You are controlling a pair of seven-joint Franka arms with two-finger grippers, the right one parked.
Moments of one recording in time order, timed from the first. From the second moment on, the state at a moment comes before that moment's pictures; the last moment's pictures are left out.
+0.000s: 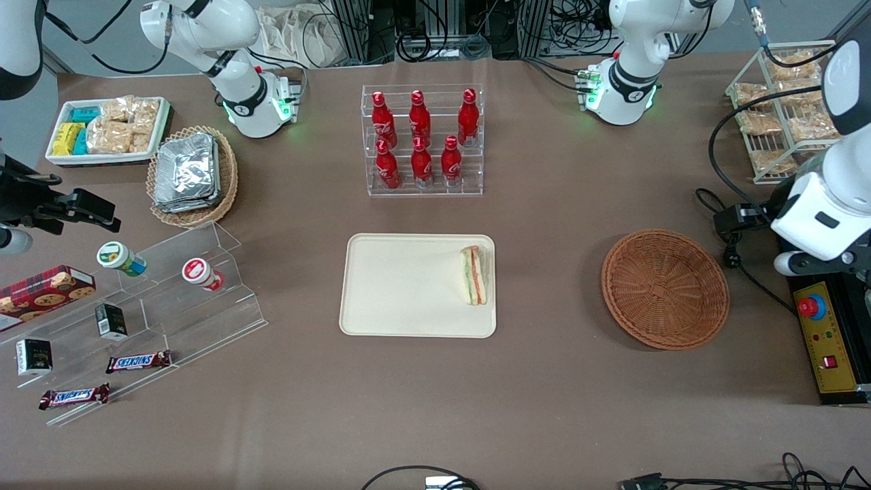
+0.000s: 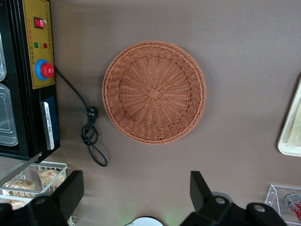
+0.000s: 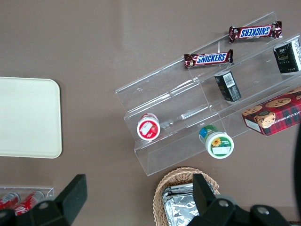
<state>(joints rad) -0.05 0.25 -0.06 -1.30 0.12 1.36 -0.16</state>
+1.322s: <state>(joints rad) 0.16 0.07 -0.19 -1.54 0.04 1.43 -0.16</state>
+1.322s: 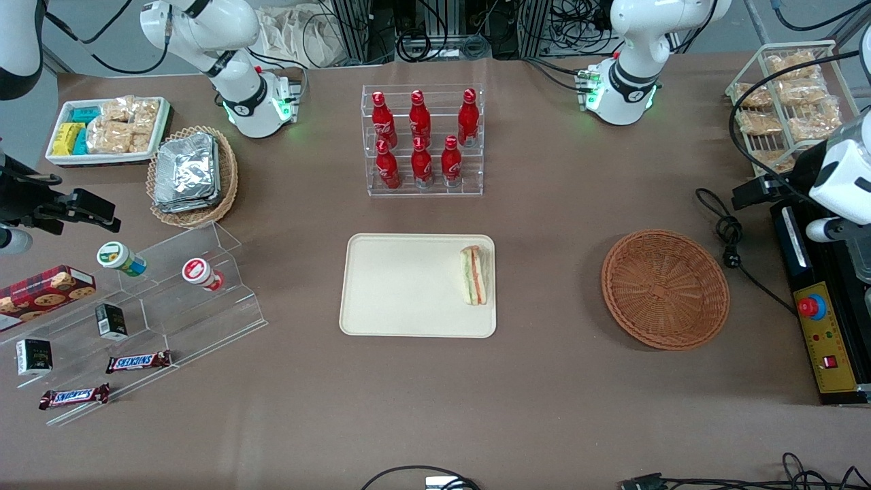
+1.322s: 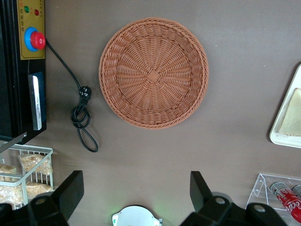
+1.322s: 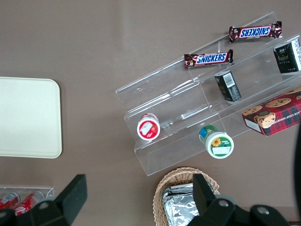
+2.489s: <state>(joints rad) 0.16 0.04 -0.20 -1.60 0.04 1.50 -0.11</state>
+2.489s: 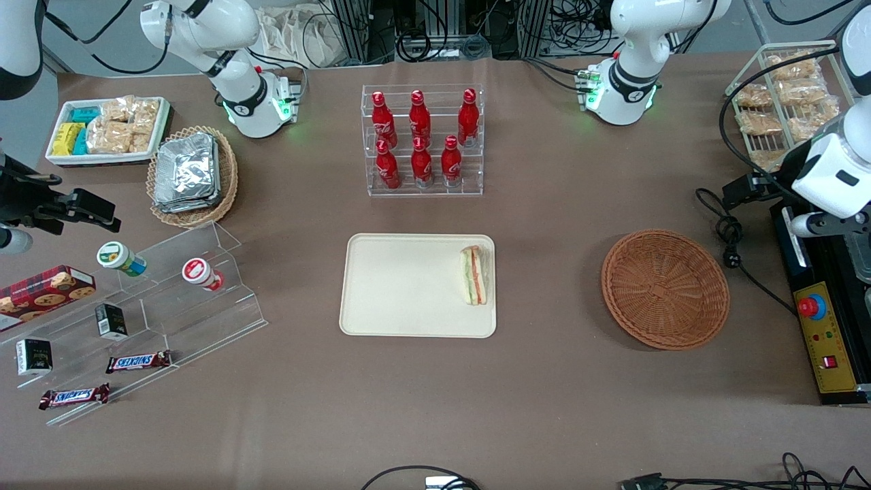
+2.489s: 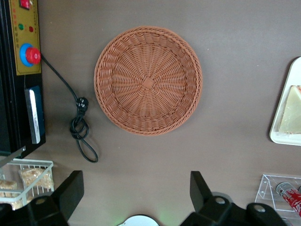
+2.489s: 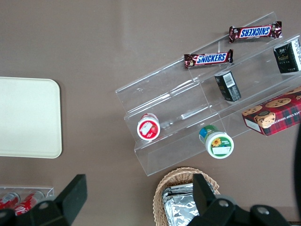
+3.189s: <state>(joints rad) 0.16 0.04 -0.21 -1.60 0.04 1.55 -0.09</state>
